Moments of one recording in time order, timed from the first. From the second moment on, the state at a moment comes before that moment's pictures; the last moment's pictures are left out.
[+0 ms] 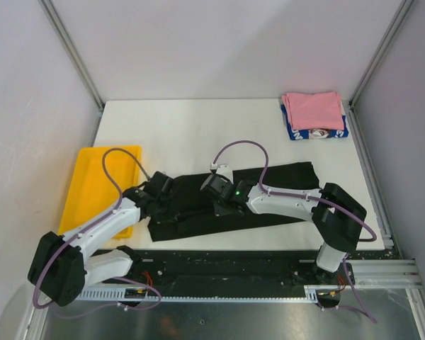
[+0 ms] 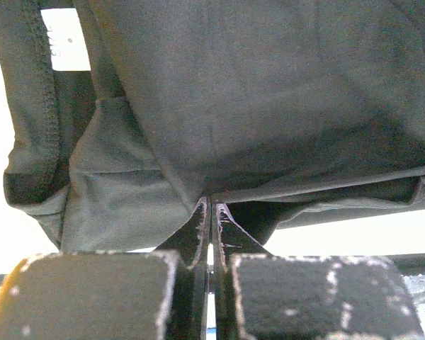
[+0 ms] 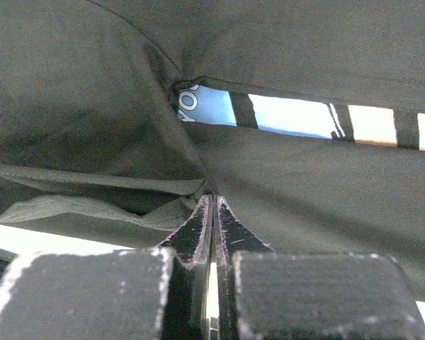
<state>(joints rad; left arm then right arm) -0.54 1.11 0.63 -0.68 -0.04 -0.81 1.07 1.71 1.15 -0.48 0.31 0.77</state>
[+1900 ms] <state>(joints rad) -0.51 1.15 0.61 -0.57 0.06 -0.81 1.00 1.79 1.04 -0.21 0.02 0.82</state>
